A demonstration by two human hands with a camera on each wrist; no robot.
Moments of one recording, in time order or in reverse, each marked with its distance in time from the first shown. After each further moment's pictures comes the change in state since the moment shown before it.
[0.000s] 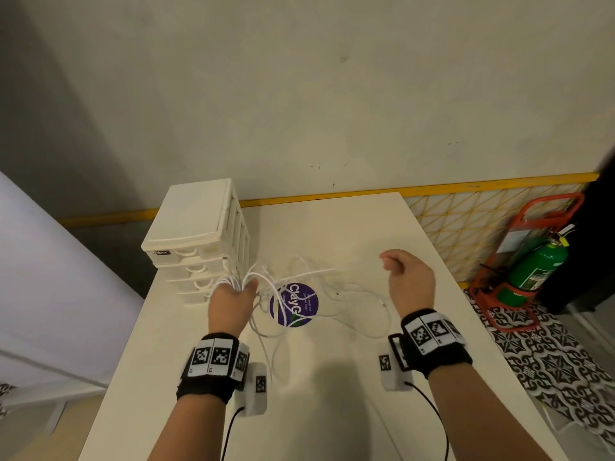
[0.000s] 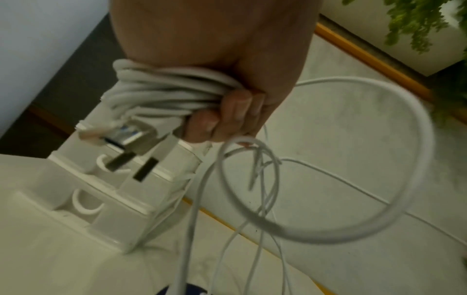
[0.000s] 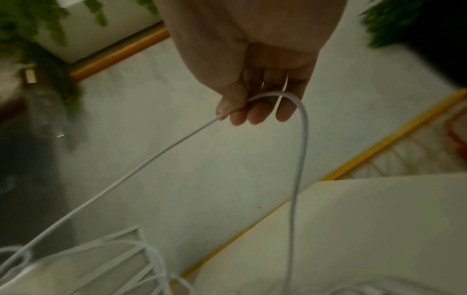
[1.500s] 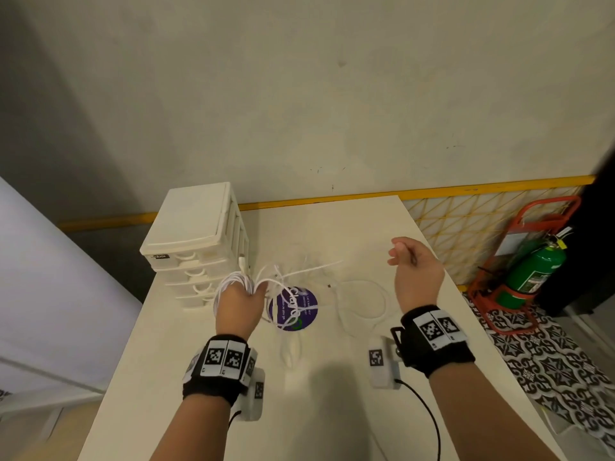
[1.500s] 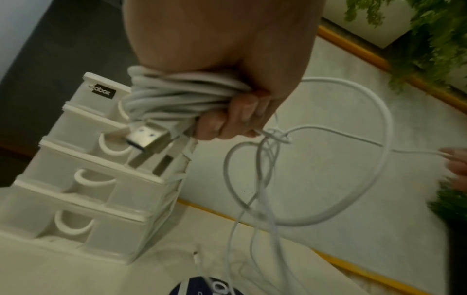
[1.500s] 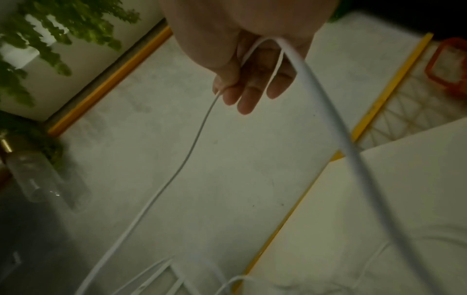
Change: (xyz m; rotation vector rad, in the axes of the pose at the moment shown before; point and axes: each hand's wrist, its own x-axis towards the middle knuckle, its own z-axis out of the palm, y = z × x) left_hand -0.005 0.009 0.009 0.113 0.064 0.177; right_hand 0.008 -0.023 -0.004 0.500 0.207 0.134
